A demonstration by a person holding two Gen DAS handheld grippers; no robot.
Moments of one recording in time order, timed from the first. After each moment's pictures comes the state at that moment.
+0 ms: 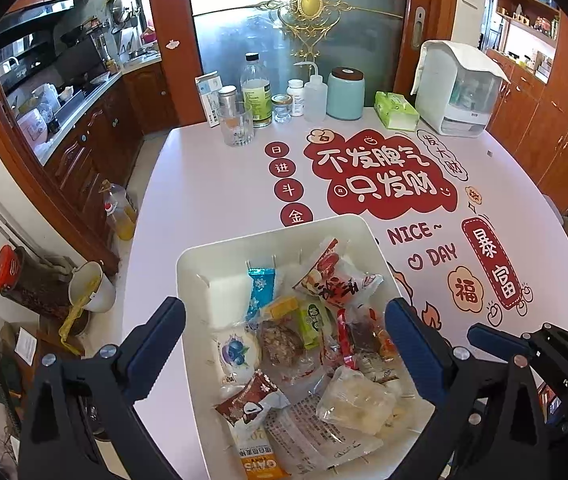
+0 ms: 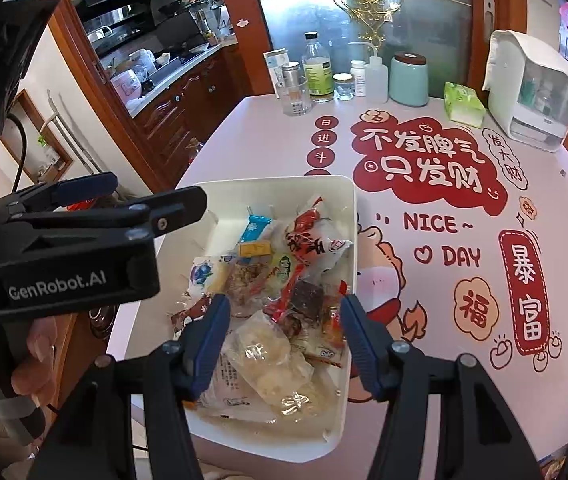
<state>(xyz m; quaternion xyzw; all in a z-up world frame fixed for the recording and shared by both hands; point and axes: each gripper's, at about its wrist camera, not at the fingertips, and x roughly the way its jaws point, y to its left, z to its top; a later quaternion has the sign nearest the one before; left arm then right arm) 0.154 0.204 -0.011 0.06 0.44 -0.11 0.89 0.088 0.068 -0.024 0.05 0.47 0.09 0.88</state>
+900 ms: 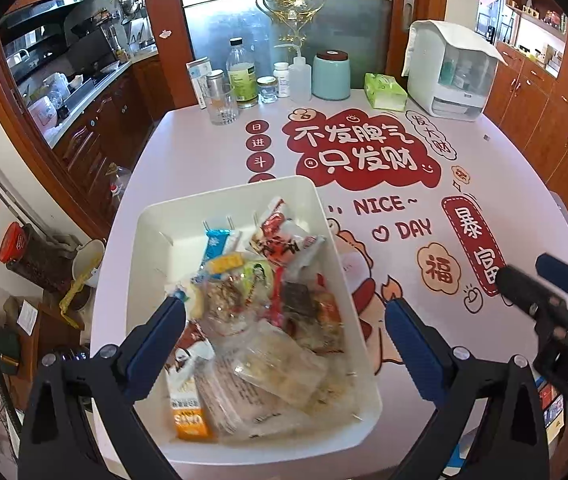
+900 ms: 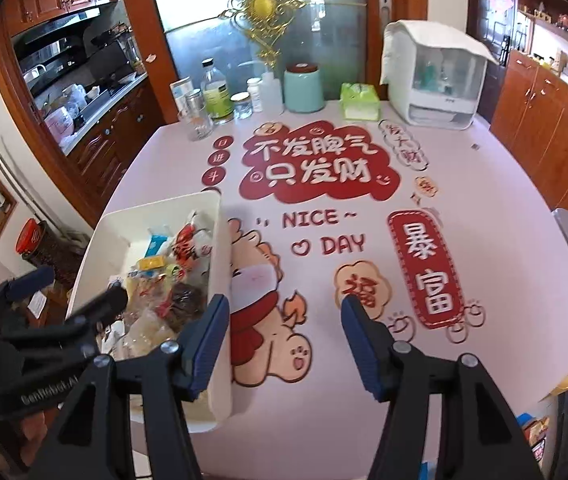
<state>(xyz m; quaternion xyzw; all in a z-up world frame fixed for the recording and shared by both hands) 0.091 0.125 -0.028 0.06 0.46 -0.08 0.88 0.048 -0.039 -0.005 0.06 0.45 -0.04 0.89</state>
